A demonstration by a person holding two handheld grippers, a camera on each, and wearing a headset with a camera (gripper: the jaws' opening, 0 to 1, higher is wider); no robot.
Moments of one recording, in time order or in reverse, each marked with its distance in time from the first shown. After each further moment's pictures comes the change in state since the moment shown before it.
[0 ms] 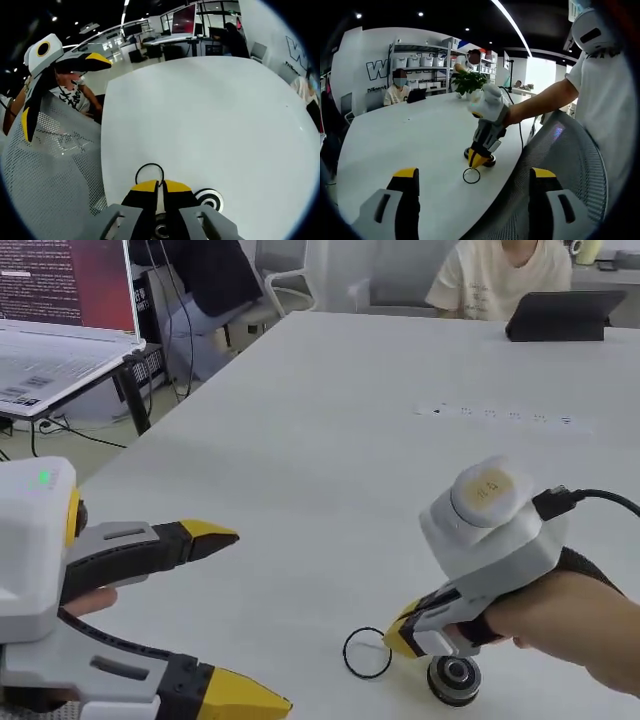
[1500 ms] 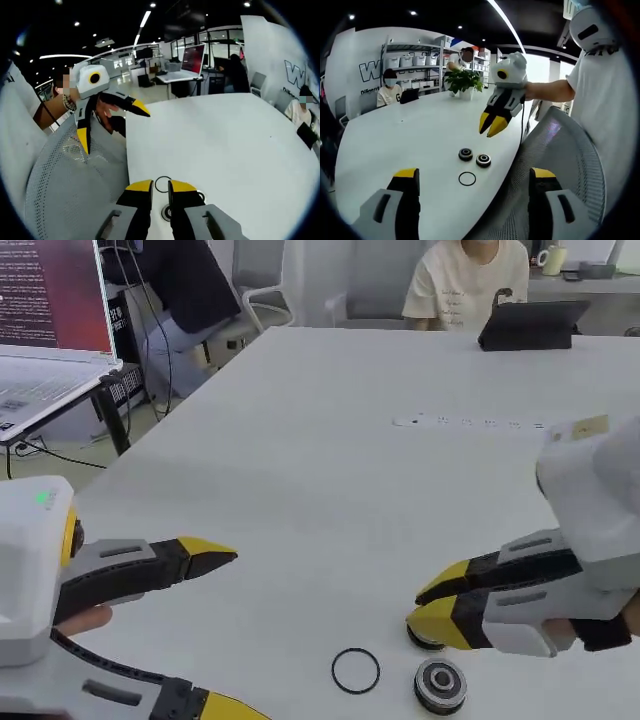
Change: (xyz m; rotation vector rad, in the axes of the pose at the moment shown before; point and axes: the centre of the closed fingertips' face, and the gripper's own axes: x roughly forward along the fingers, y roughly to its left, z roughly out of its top) left arm 0.006 -0.005 0.005 0.033 0.022 -0.055; right arm -0.107 0.029 0.031 -0.103 -0.255 -0.010
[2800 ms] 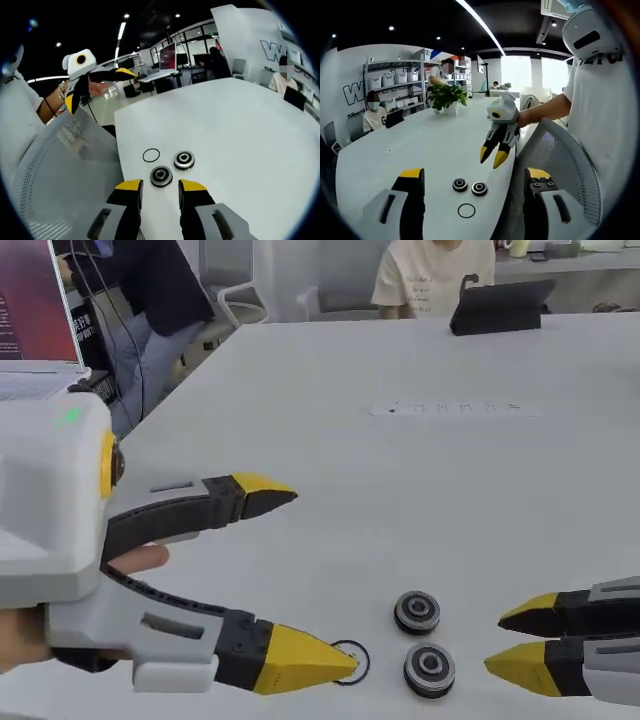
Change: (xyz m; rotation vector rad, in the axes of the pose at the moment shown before) left arm 0.038 -0.025 0.069 0.160 -0.081 -0.115; right arm -0.022 -0.016 -0.083 0.187 -0.061 -0.044
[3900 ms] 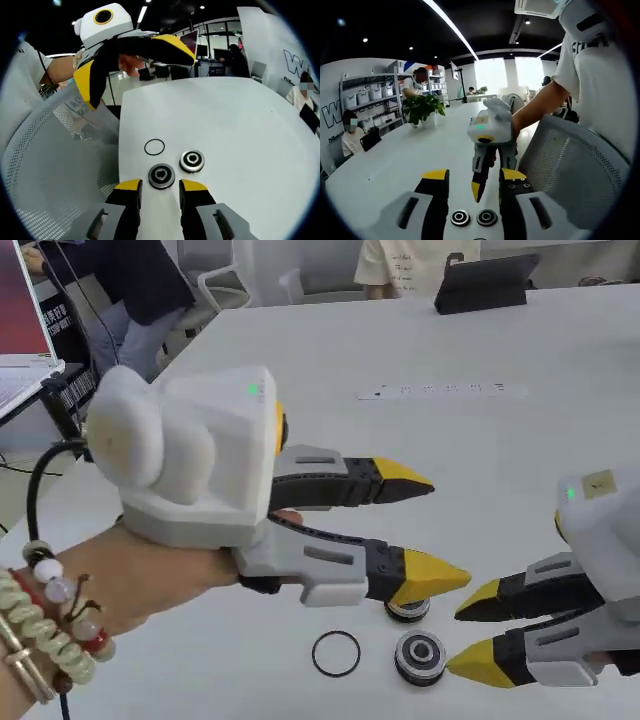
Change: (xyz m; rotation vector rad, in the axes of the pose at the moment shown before) left arm 0.095 -0.003 0.008 0.158 -0.054 -0.189; right arm 0.035 -0.003 -0.010 -0.160 0.130 0.077
